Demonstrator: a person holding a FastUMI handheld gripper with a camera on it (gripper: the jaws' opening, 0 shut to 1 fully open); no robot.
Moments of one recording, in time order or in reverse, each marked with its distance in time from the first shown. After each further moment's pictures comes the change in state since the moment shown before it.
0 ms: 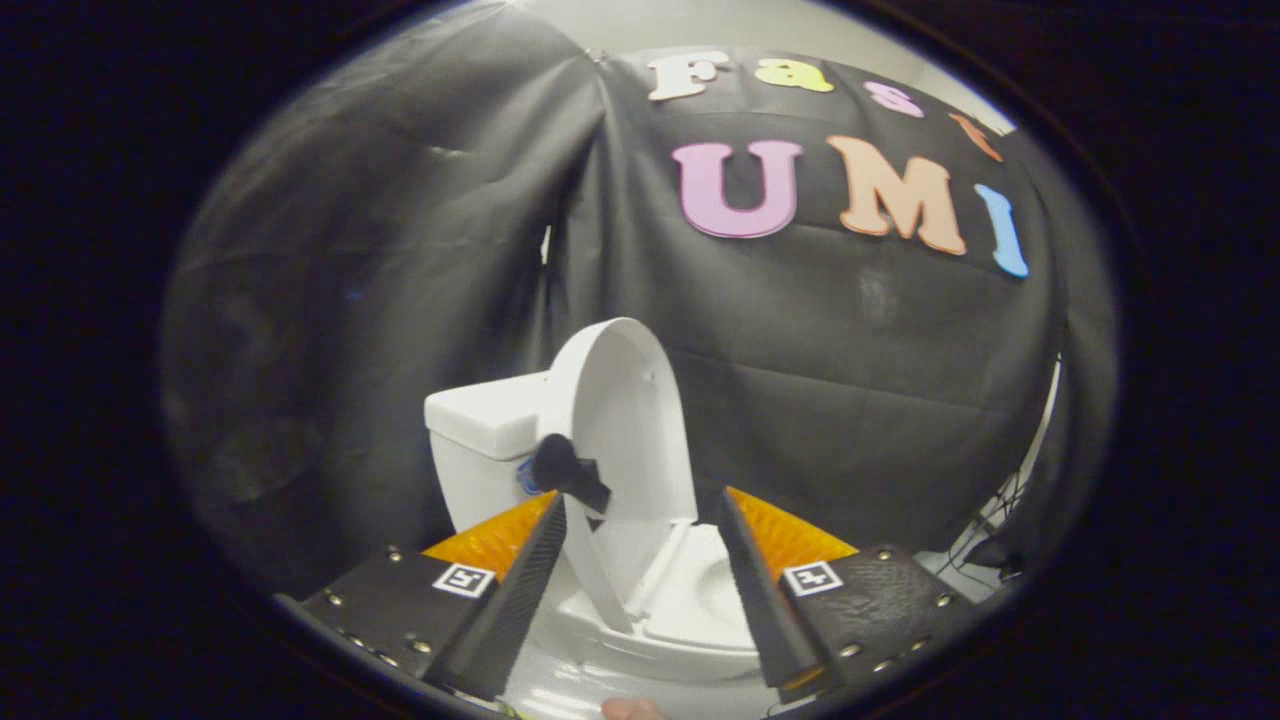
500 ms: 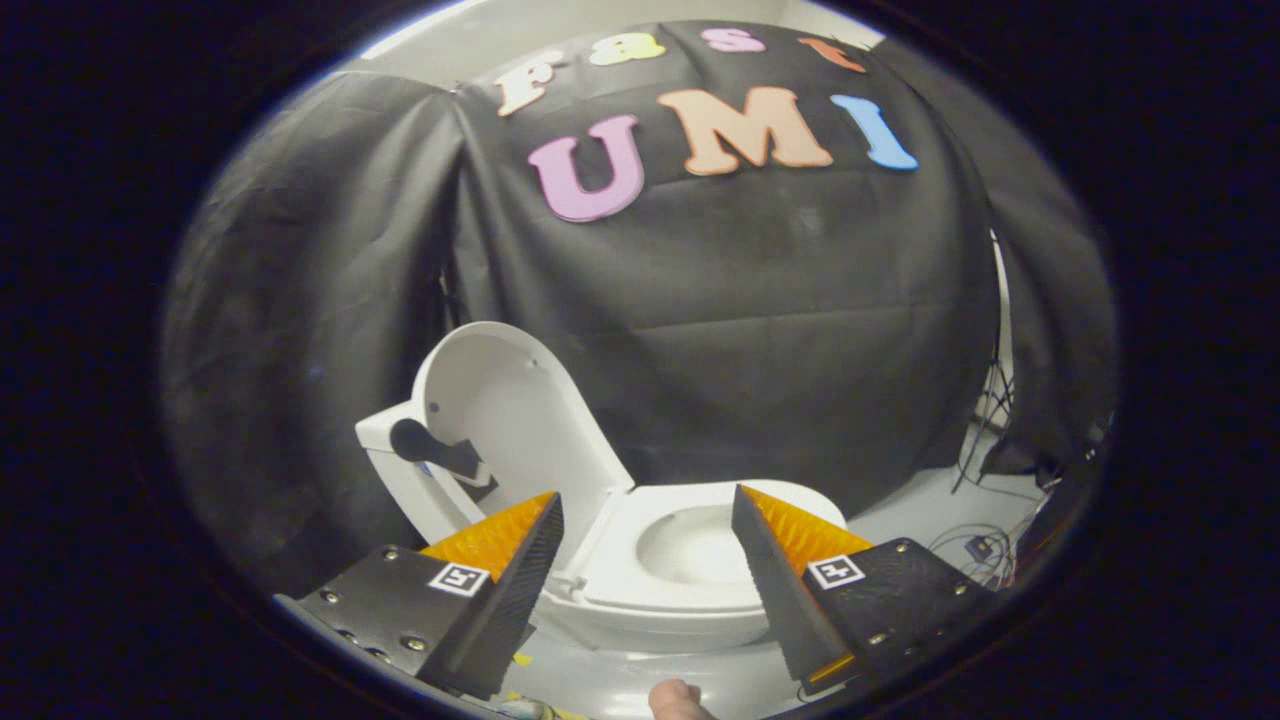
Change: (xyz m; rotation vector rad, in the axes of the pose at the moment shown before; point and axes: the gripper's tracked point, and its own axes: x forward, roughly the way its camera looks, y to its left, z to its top) arm -0.040 -0.147 -0.046 0.280 0.040 -0.089
